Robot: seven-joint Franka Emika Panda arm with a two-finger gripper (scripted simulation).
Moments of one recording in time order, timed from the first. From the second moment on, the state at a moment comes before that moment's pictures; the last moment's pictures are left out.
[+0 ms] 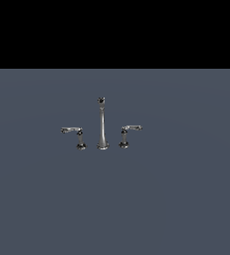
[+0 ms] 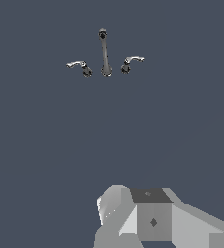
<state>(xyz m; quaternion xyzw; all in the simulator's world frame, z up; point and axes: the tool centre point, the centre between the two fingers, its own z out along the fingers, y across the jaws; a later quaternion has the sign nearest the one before) -0.260 -0.002 0.486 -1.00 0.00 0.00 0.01</state>
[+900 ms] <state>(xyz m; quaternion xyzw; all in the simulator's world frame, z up) -0.229 0.015 0.446 -1.00 0.08 0.00 0.01</state>
